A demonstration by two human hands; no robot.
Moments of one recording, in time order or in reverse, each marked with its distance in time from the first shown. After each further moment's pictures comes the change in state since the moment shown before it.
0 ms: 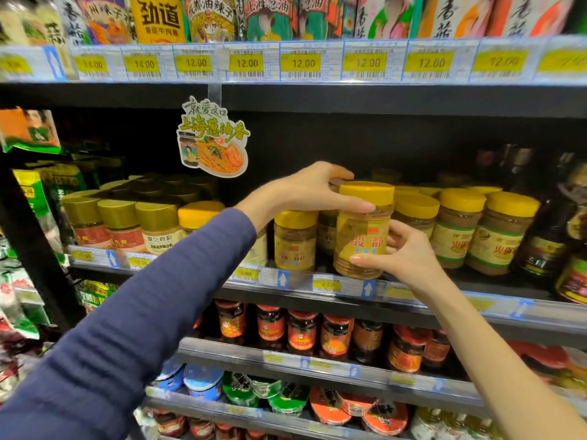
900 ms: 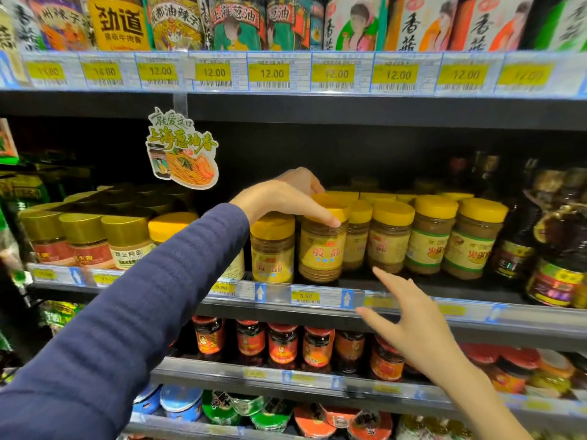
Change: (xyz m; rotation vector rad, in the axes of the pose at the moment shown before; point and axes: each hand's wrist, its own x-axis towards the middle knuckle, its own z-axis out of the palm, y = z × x) left_hand 0.041 -0.014 0.000 0.220 -0.002 -0.072; right_hand -0.062 0.027 -0.012 -0.733 0.055 -0.080
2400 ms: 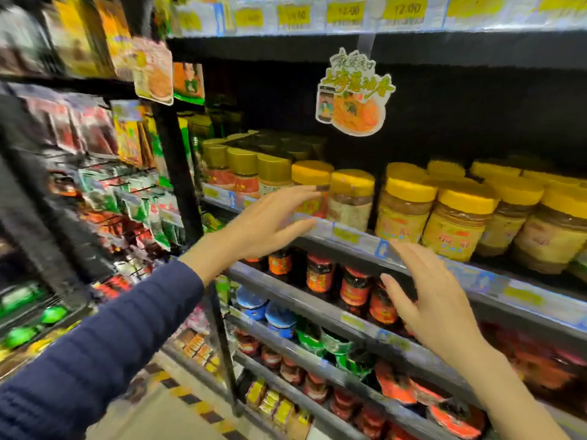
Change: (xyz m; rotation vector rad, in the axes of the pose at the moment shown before) left_hand -0.224 -0.128 0.013 0.167 0.345 -0.006; right_hand 0.002 -0.093 0.074 0.021 0.011 -0.416
